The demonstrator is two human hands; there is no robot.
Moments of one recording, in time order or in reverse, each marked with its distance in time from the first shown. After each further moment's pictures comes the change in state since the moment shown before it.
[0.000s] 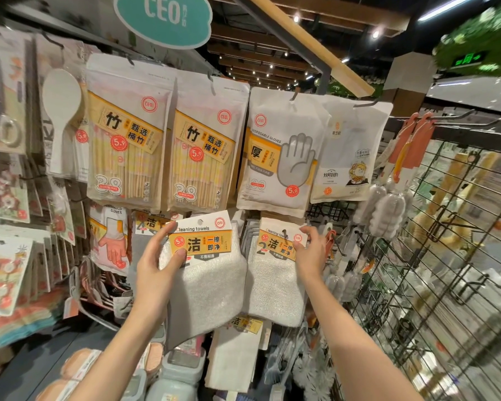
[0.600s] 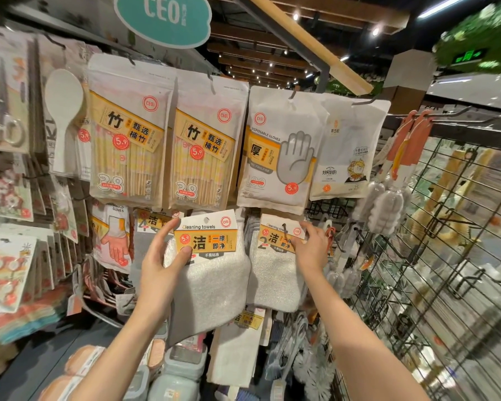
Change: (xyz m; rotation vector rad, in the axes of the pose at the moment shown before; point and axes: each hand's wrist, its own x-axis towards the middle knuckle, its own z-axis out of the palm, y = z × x) left_hand -0.004 0.000 -0.001 0.029 -0.038 -0.003; right_hand -0.002 -0.009 -0.010 -0.195 -0.052 -0.024
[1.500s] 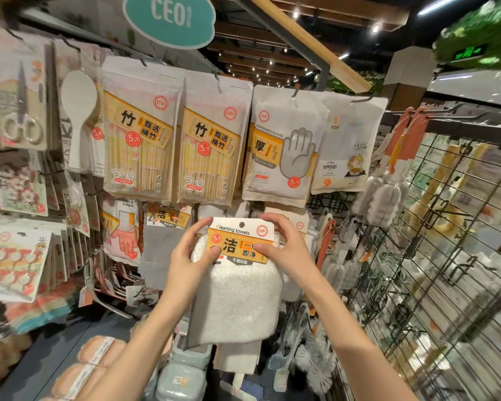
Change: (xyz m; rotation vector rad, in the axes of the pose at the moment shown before) left_hand -0.022 0.019 0.013 -0.064 -0.148 -0.030; right_hand -0.097 -0.087 -0.061 0.578 -0.520 -0.309
